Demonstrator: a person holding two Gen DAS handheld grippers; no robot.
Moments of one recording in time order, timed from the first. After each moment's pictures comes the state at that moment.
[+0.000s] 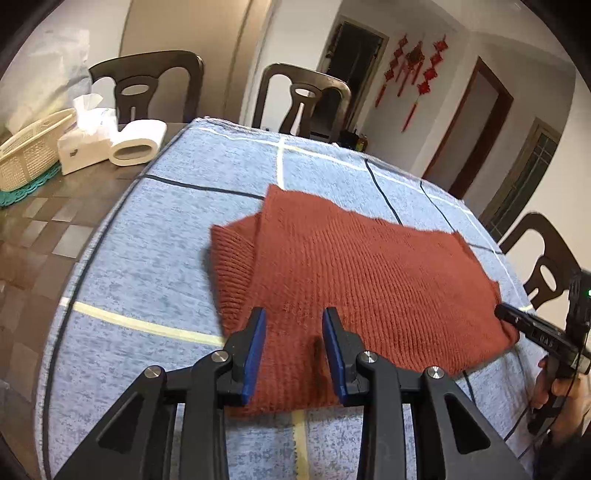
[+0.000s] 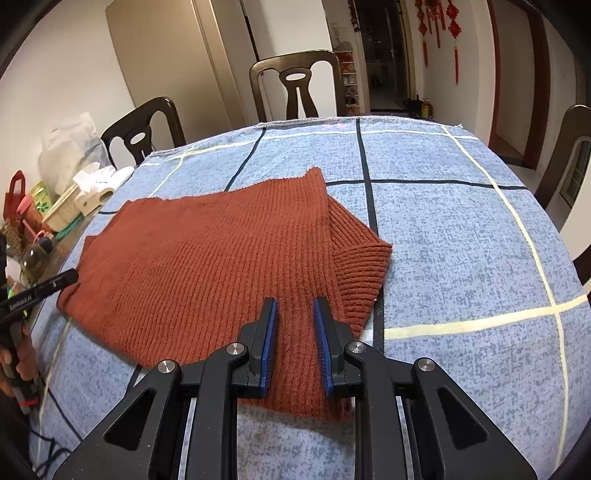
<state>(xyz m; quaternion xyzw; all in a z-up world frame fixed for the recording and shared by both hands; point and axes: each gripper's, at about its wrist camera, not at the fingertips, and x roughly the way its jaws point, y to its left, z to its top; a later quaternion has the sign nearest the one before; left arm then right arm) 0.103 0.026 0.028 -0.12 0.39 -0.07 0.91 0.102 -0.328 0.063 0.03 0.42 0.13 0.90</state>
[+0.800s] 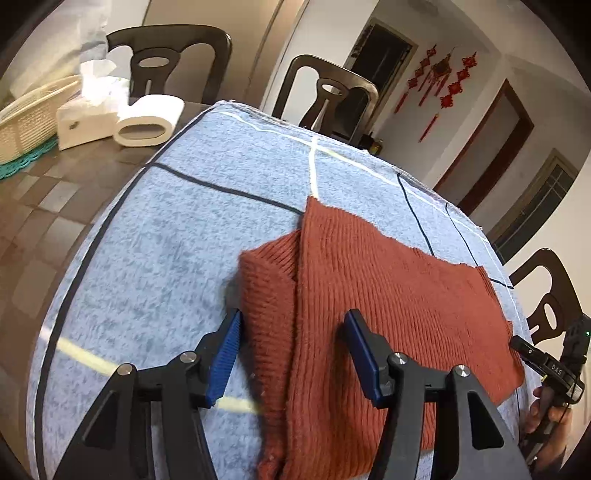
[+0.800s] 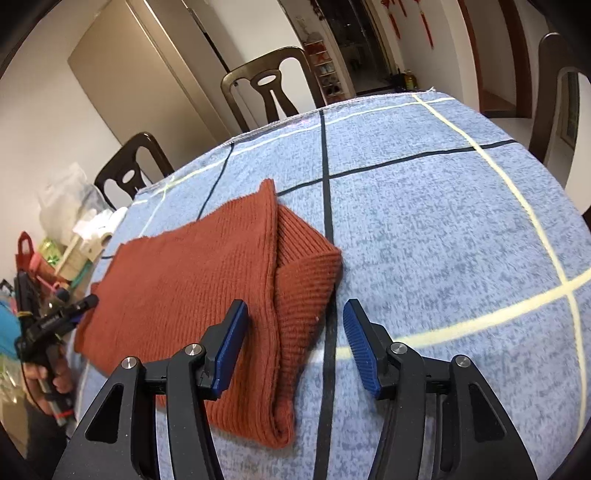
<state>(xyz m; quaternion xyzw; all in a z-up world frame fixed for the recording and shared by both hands) 0.149 0.050 0.008 -0.17 0.41 -0.06 0.90 0.127 -0.373 0.053 0.14 0.43 0.13 0.88</state>
